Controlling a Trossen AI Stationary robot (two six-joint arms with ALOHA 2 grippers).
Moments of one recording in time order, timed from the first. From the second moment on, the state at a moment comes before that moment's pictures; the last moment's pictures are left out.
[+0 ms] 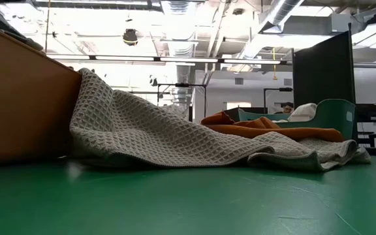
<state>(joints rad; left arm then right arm) -0.51 1.06 1.23 -1.26 0.25 -0.59 -0.06 1.87 2.18 -0.81 0.05 0.26</state>
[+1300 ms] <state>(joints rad) -0.52 0.93 1.04 -1.27 0.11 -0.72 -0.04 2.00 2.18 -0.97 0.05 0.25</state>
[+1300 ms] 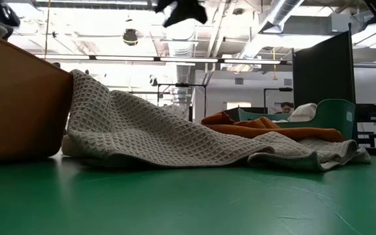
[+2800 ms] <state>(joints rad) -0.76 0.84 0.87 -1.17 0.31 -1.08 -0.04 1.98 2.19 -0.92 0.05 0.20</state>
